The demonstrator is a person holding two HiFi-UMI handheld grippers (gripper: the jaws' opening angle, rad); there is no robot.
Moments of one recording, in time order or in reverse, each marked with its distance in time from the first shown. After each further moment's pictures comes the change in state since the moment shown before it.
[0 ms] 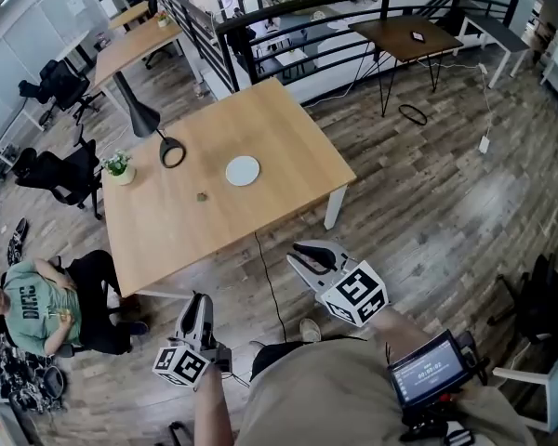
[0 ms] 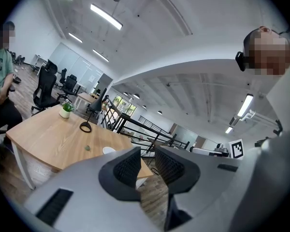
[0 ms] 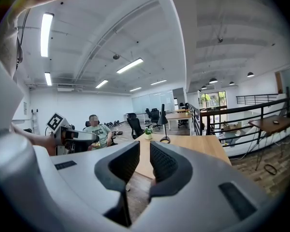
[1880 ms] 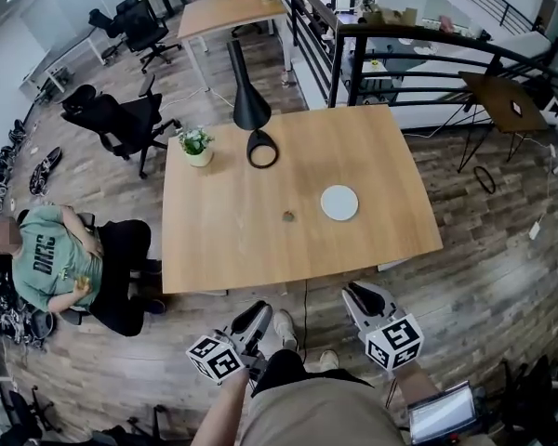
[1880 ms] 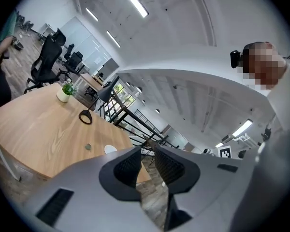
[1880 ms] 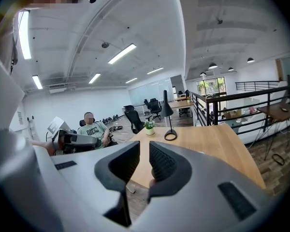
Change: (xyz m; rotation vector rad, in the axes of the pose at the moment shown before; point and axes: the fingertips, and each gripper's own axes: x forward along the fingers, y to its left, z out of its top) left arm 0.069 0.152 0.060 -0.218 0.086 -0.117; right arm 0.205 0.004 0.009 0.096 0.130 -0.004
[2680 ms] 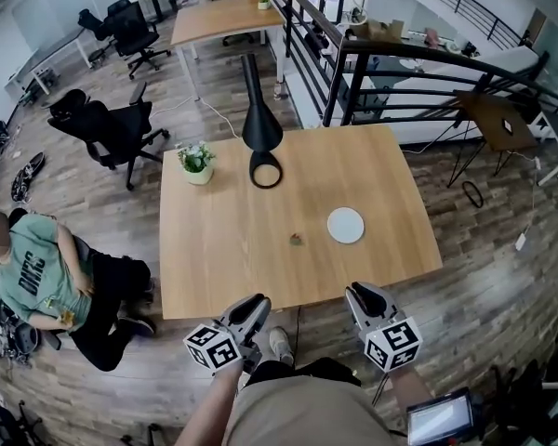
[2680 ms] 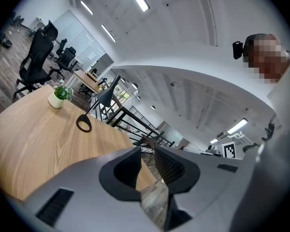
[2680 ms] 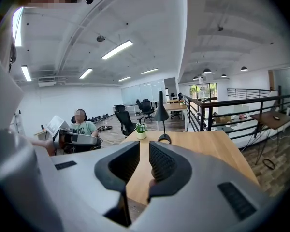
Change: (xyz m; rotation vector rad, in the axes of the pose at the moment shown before) left arm 0.029 0.084 0.076 0.028 0.044 -0.080; right arm 0.085 -0.001 0.039 -0.029 -0.003 -0.125
